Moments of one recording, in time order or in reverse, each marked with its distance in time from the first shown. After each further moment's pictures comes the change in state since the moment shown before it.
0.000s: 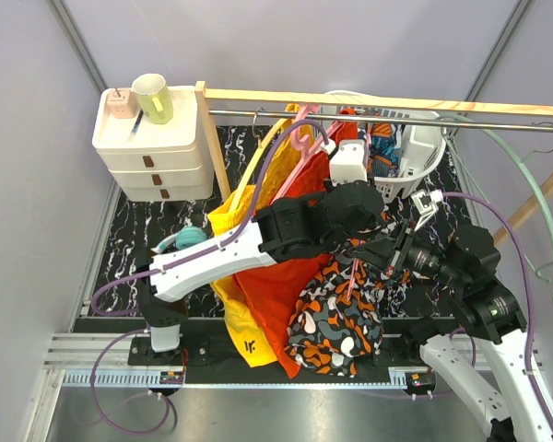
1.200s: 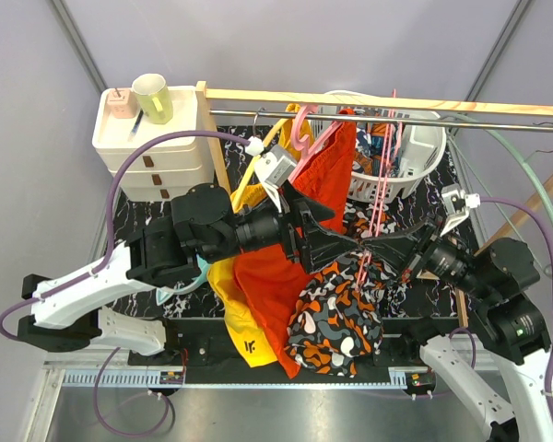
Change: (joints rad) left arm -0.002 -0.632 -0.575 0.473 0.665 0.319; right arm 0.000 -0.047 0.137 0.031 0.035 -0.099
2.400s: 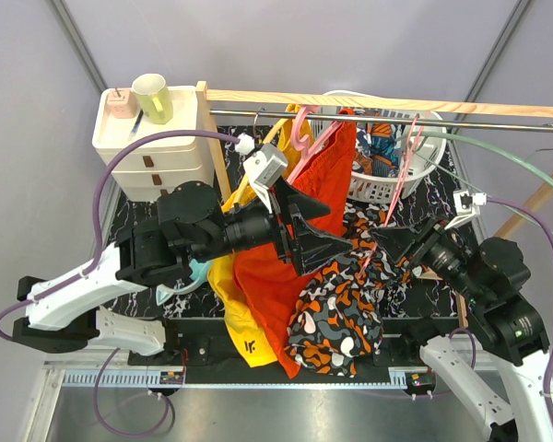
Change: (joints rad) left arm 0.000 -0.016 0.025 -0.011 0.027 0.058; right arm 0.000 -0.001 -0.033 -0.076 0.275 0.120
